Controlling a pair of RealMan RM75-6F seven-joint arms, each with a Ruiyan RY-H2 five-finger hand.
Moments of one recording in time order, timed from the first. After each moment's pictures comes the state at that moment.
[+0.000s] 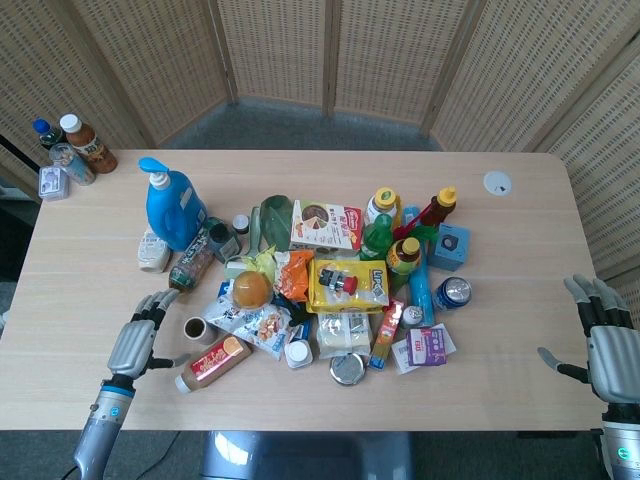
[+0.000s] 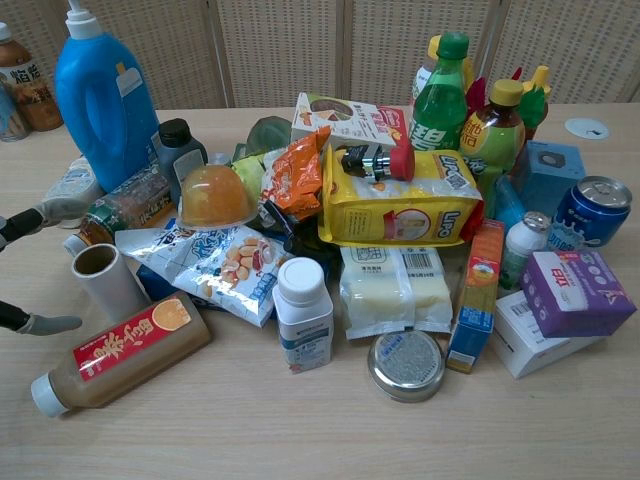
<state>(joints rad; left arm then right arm) -0.23 -1.65 -0.05 -1.30 1.44 1.24 -0.16 0.06 -1.10 0.11 -1.66 -1.49 1.54 0.03</state>
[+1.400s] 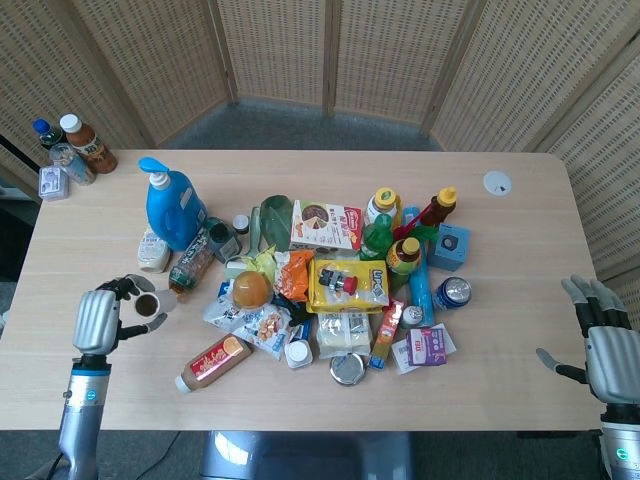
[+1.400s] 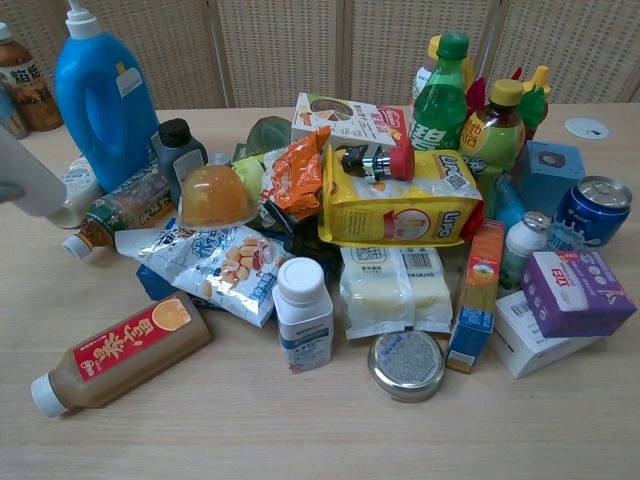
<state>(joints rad) -0.24 -1.55 -0.18 -1.43 1.48 1.49 -0.09 0.06 -1.10 0.10 -1.67 -1.50 1.54 0.02</state>
